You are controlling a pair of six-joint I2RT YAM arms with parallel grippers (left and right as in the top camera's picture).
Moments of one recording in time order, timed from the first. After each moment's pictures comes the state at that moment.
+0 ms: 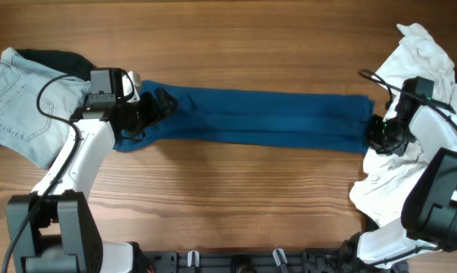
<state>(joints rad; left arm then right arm) 0.03 1.58 0.97 -0.46 0.42 -0.49 -0.35 1.76 1.05 -0.80 -0.03 0.17</state>
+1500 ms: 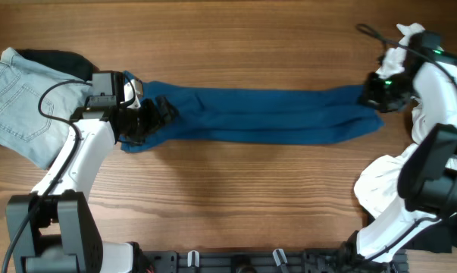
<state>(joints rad) 0.03 1.58 0.97 -0.57 0.42 -0.49 -0.23 1.96 1.52 -1.04 -0.26 0.04</state>
